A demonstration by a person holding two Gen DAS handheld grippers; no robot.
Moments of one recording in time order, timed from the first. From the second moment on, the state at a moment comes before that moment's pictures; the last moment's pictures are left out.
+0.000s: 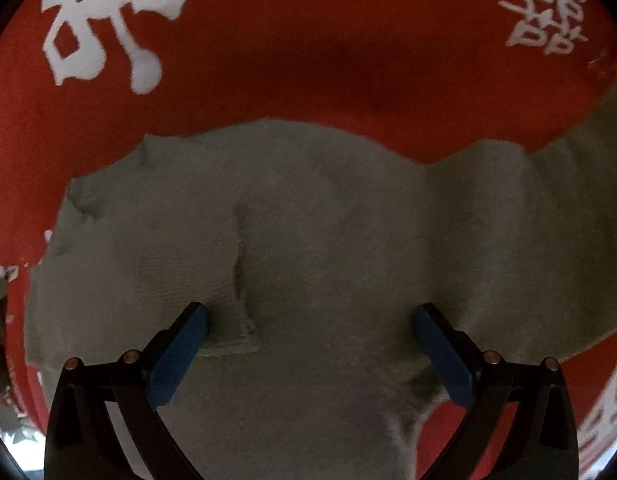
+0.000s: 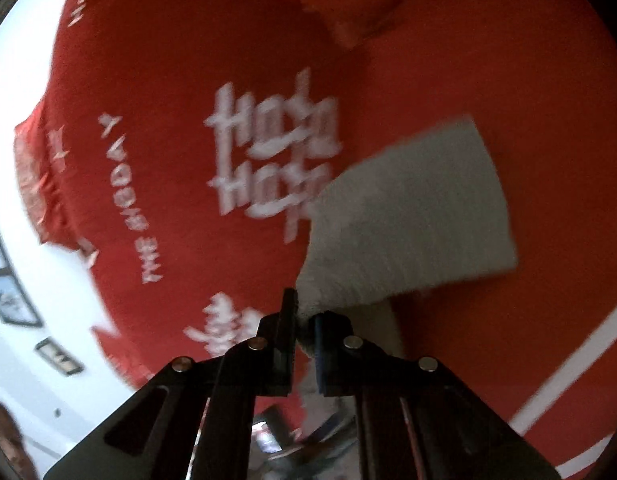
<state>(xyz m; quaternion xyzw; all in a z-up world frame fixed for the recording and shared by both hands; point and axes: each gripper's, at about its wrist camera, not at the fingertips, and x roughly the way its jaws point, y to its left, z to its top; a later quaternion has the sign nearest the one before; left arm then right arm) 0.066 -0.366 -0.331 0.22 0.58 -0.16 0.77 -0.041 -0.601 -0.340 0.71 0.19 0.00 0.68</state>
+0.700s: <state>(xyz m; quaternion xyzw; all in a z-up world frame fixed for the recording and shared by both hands) 0.108 -0.056 -0.295 0.13 0.59 -0.04 0.80 0.191 -0.232 -0.301 0.32 0.50 0.21 0.78</state>
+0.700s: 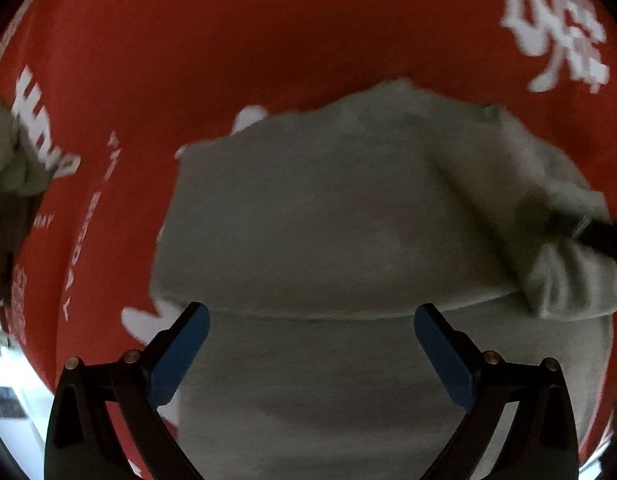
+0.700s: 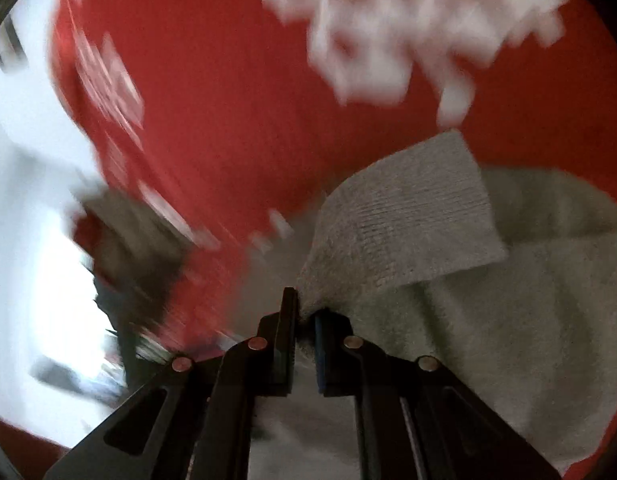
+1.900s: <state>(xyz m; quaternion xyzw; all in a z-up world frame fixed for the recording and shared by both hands) 0.107 0.024 -0.290 0.04 0.60 -0.04 0.80 0.126 -0.211 -0.304 0.27 0.59 0.08 0.75</state>
